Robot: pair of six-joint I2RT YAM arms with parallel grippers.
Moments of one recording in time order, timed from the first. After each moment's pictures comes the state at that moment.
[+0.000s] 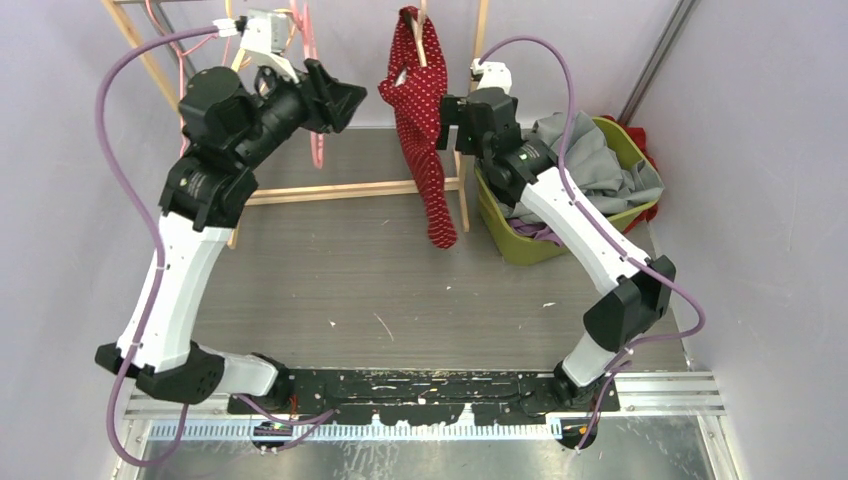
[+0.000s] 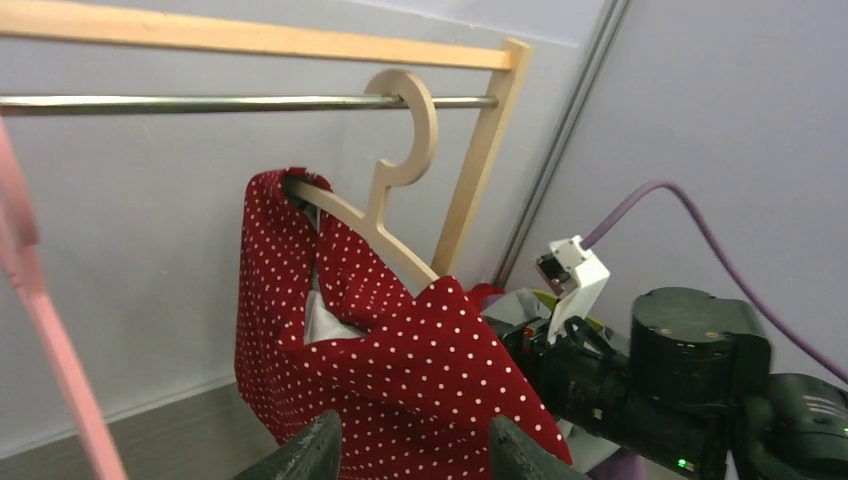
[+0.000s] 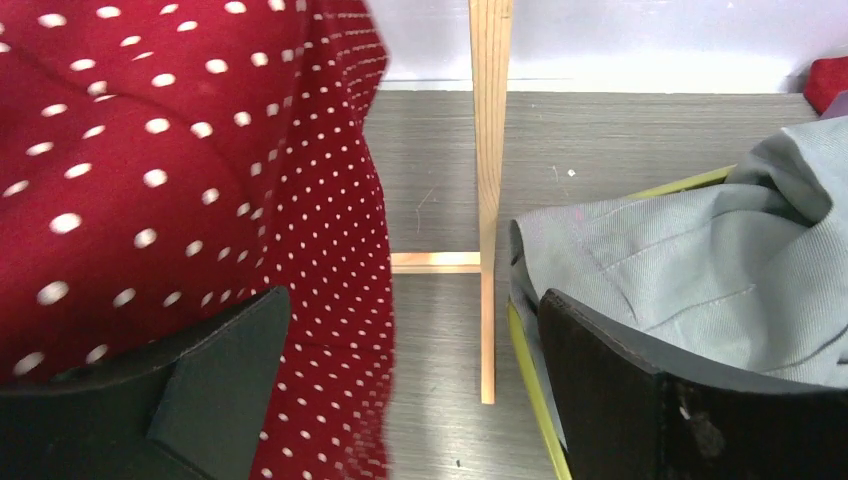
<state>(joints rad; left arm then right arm) -0.44 1.34 1.93 -0.50 0.16 -0.24 0.54 1.66 1.74 -0.46 0.38 0.31</state>
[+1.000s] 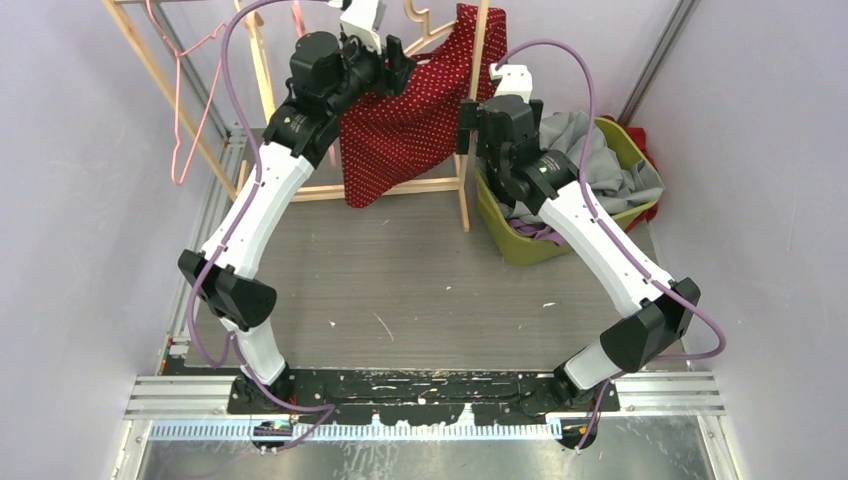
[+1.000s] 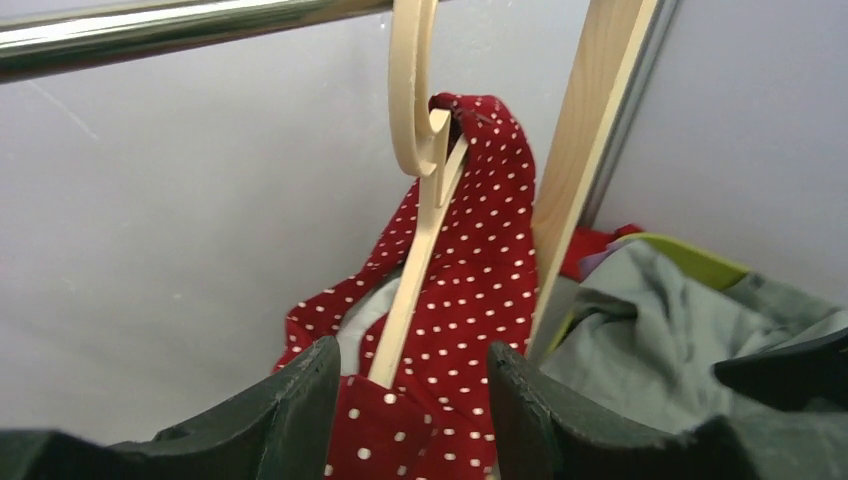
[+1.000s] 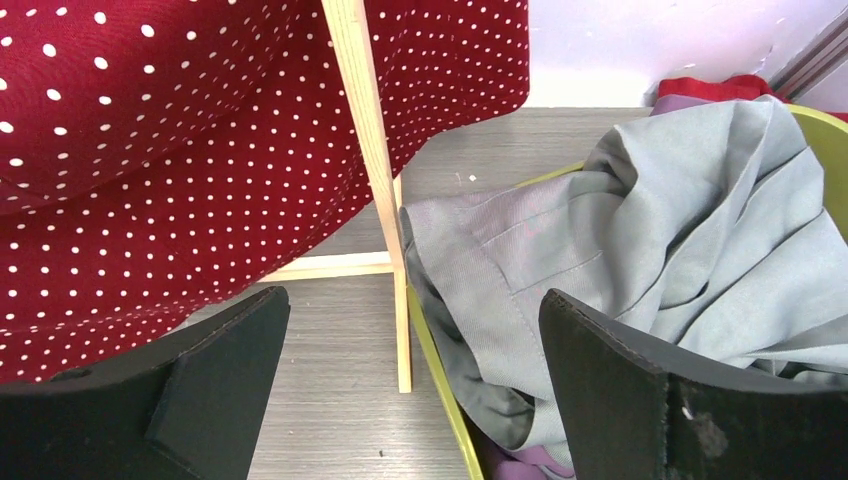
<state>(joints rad) -0.49 1.80 2.14 -0.27 0.12 -0.07 0.56 1.52 1.65 -0.49 0.52 0.23</state>
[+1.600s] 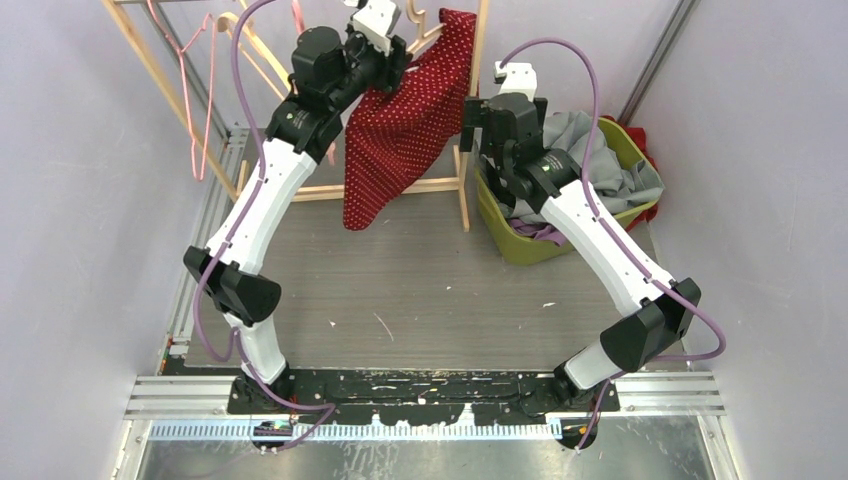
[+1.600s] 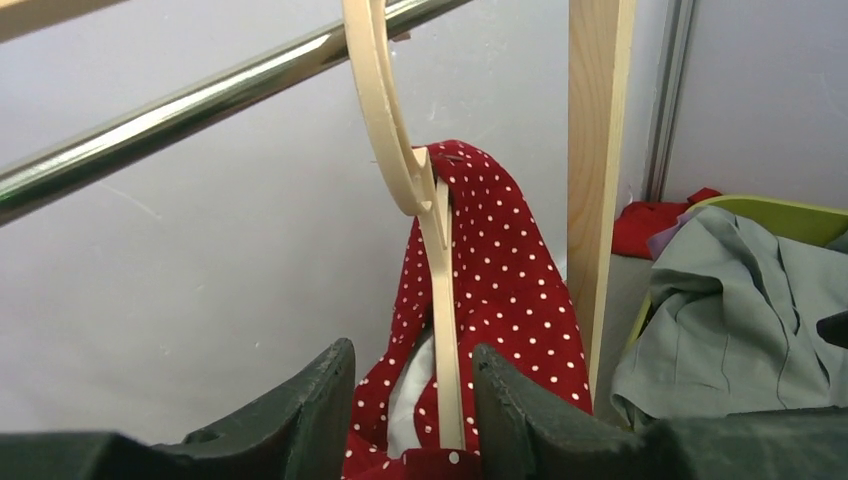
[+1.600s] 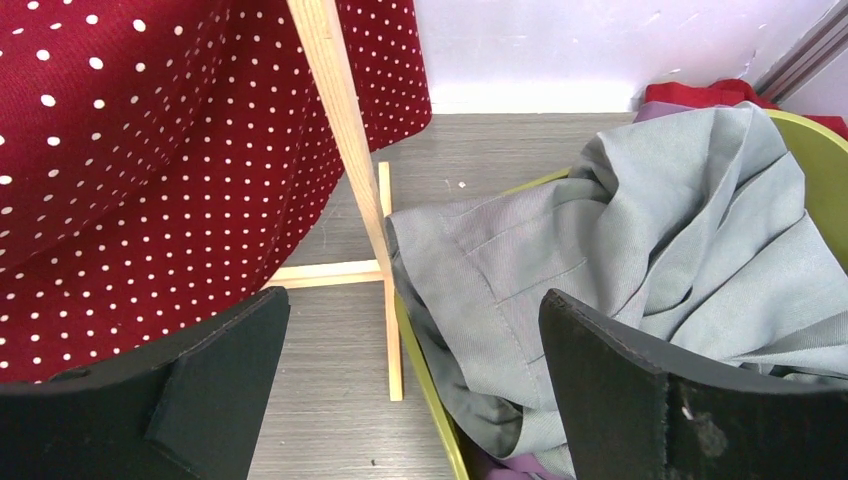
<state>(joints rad) -0.49 1.84 2.21 -0.28 0.12 0.21 0.53 1.52 1.65 -0.48 0.52 0.22</state>
